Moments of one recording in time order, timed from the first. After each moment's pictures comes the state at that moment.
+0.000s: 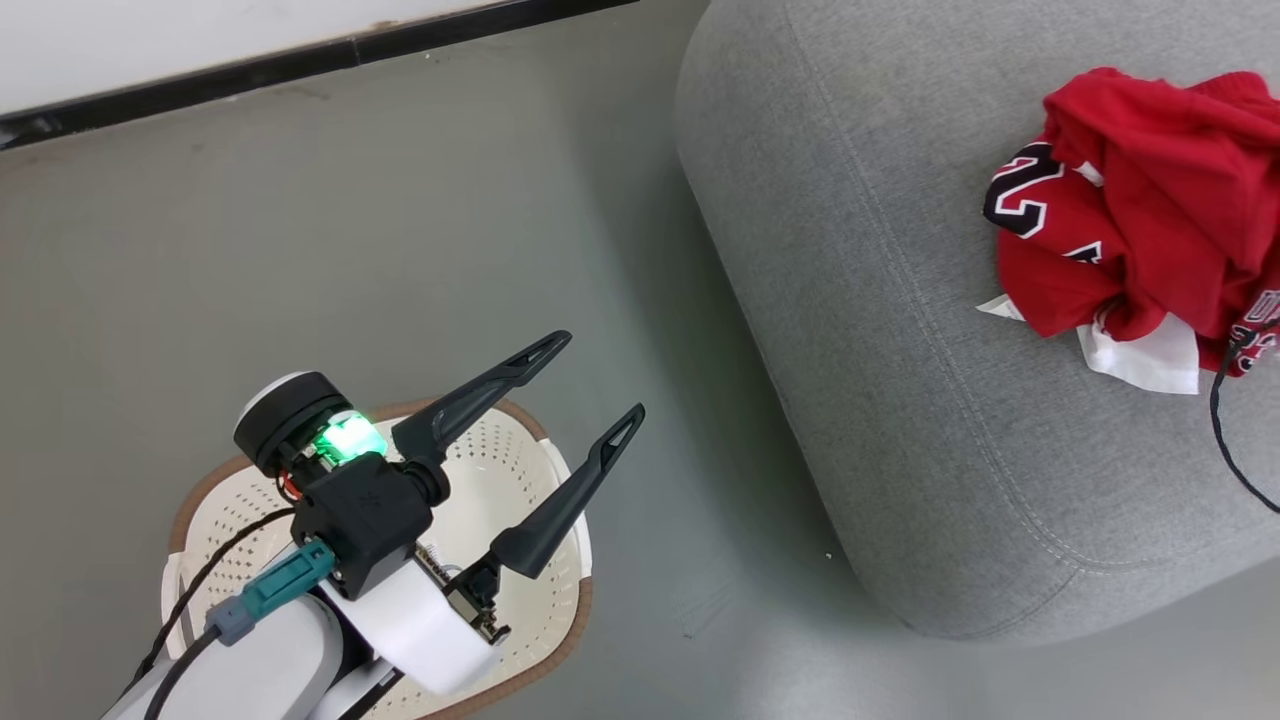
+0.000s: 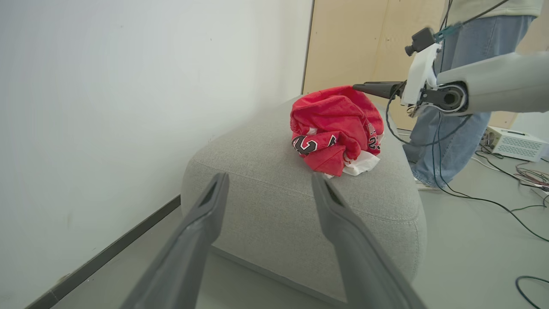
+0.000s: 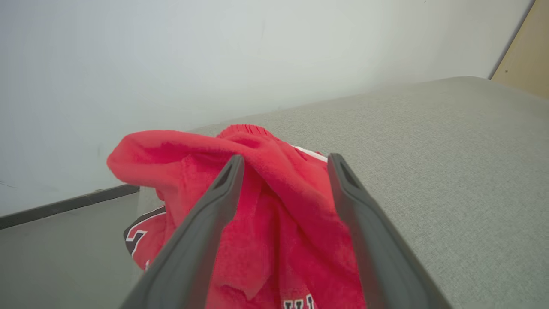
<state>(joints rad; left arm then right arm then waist) -0.48 0.54 -0.70 -0.11 -0.46 -0.10 -0.18 -0.67 -0.55 0.19 0.84 0.70 0.13 -0.25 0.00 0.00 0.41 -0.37</state>
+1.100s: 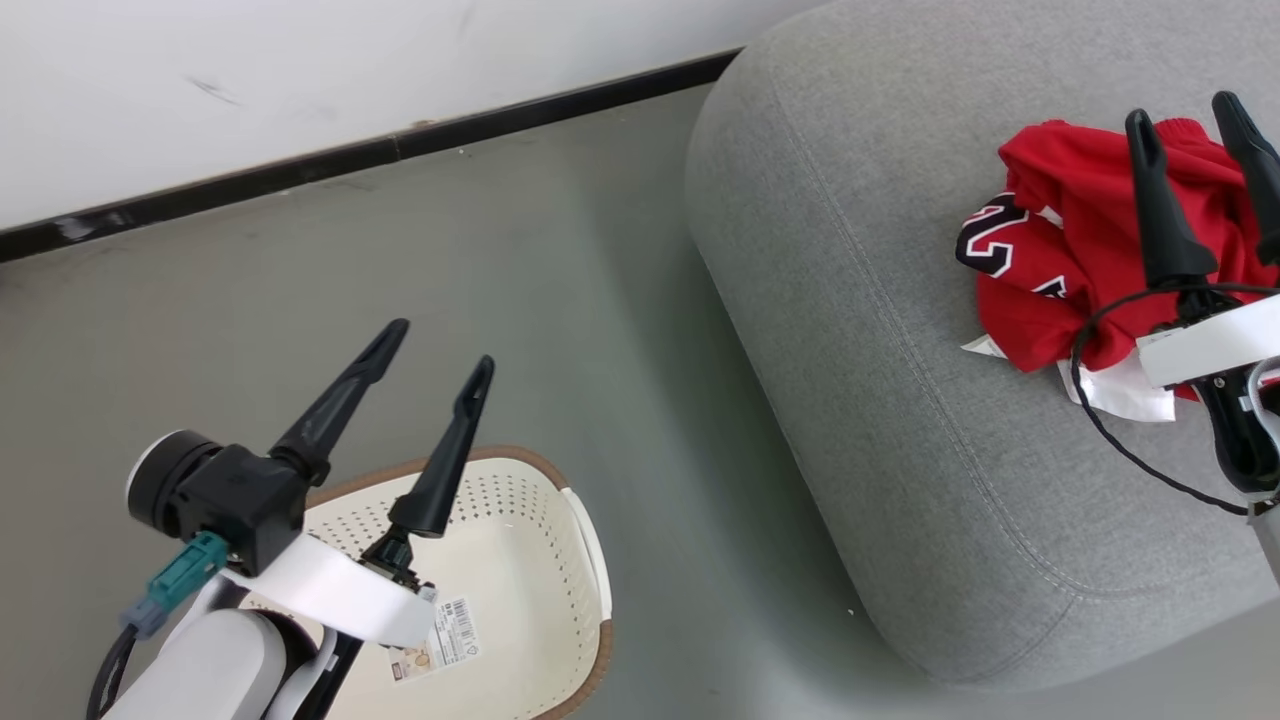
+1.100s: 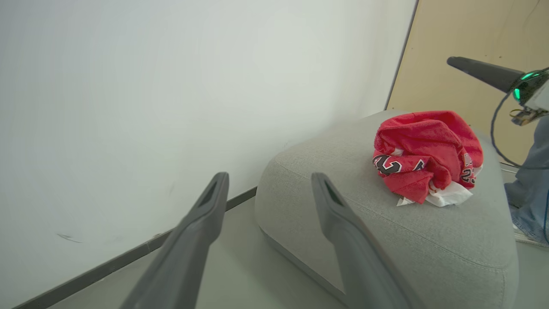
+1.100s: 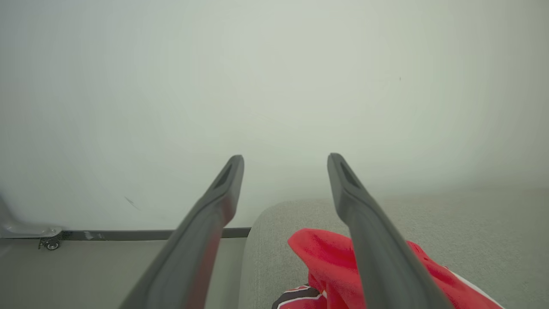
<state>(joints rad) -0.35 0.50 -0.55 0.00 -0.52 0.05 -0.24 -0.60 -0.46 0.24 0.47 0.56 0.13 -0.25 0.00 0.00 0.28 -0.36</state>
